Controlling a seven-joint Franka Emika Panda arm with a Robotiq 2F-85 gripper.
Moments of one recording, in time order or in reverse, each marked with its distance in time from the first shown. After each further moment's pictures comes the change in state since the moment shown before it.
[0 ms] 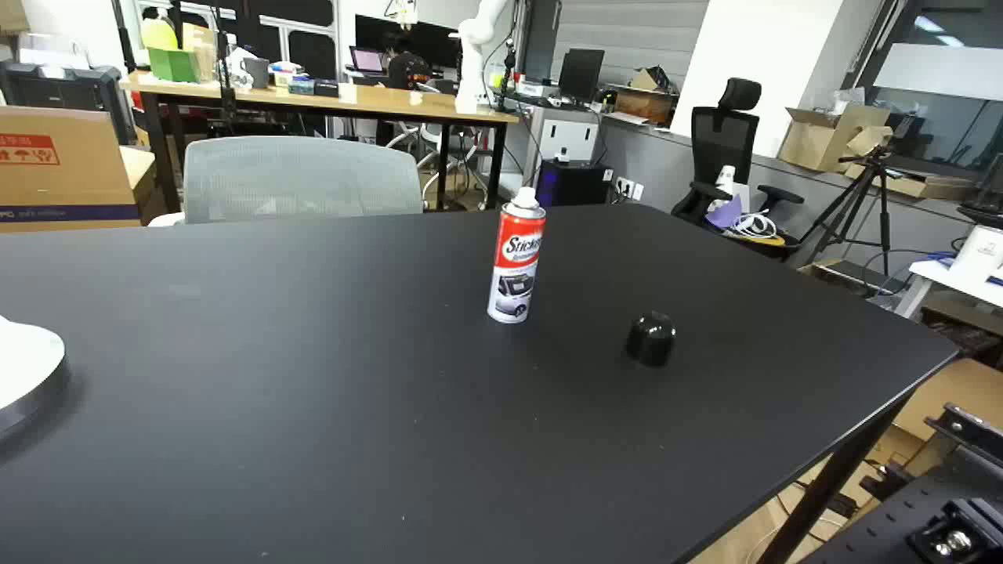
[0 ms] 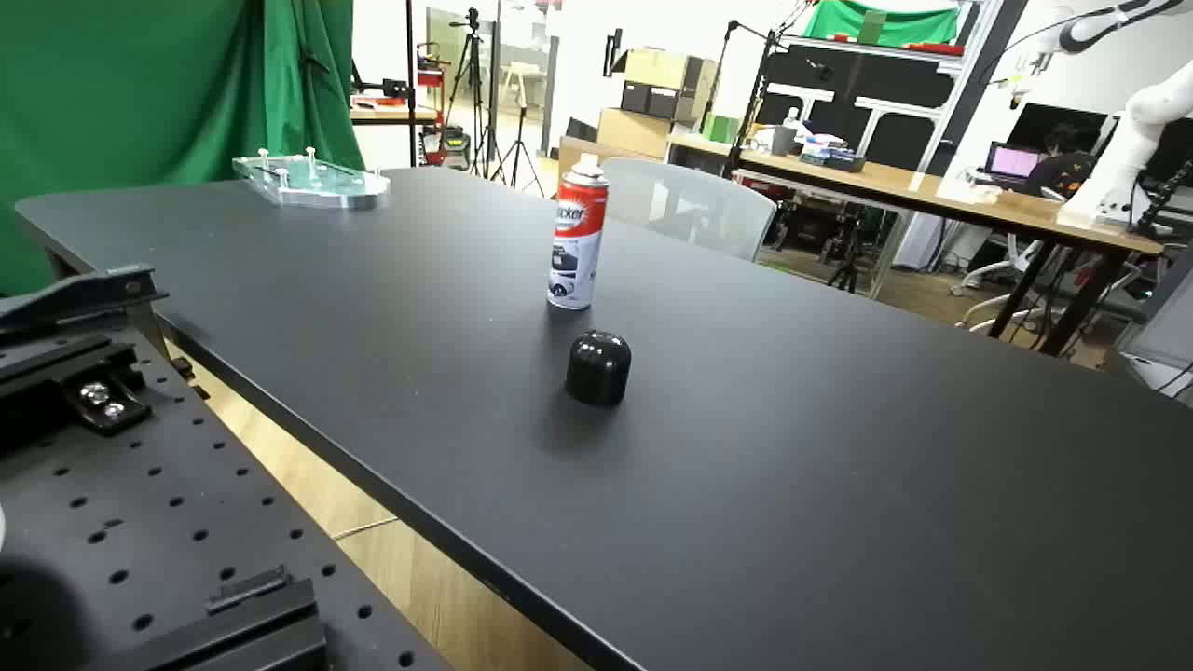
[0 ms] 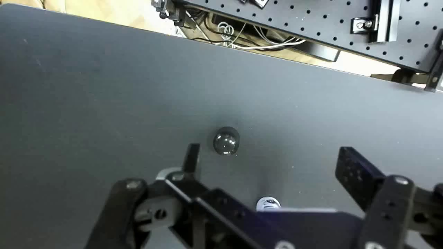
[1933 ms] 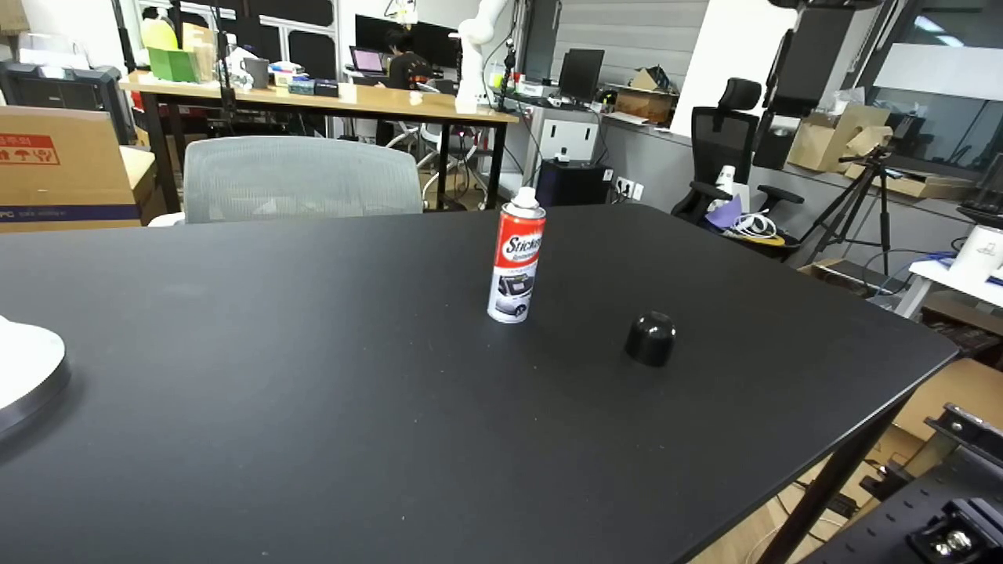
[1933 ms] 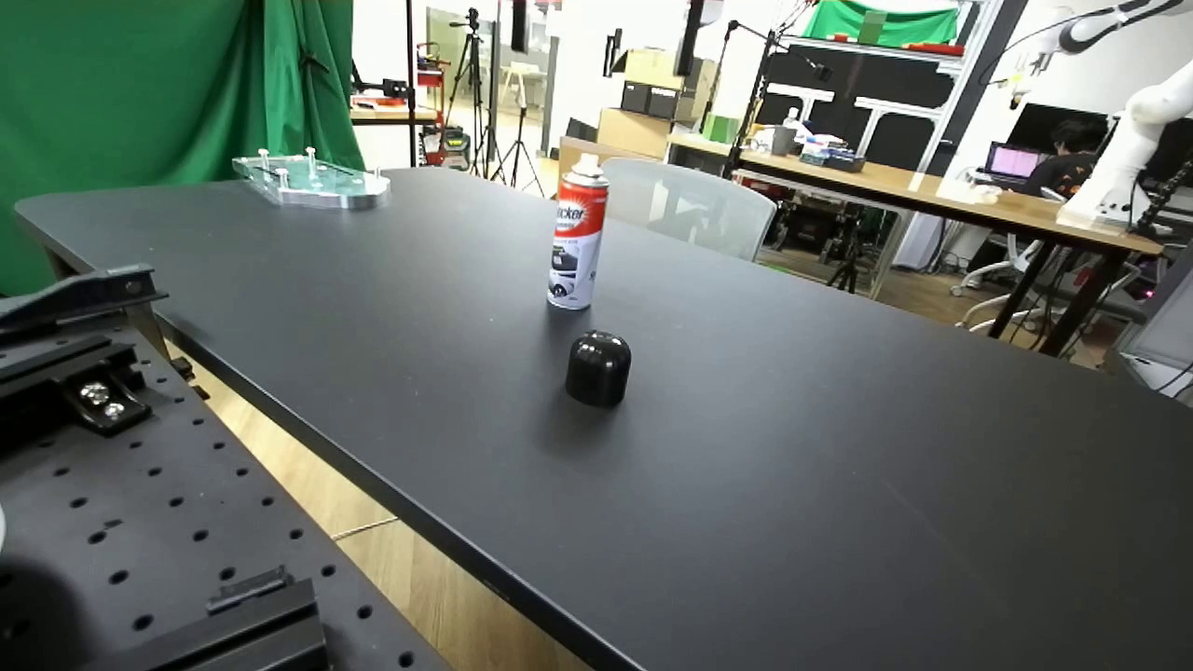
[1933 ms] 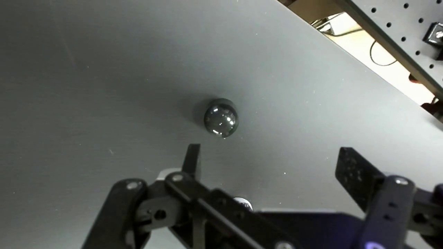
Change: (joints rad) arm 0.039 0.307 -0.206 -0.100 -0.027 0.467 -0.445
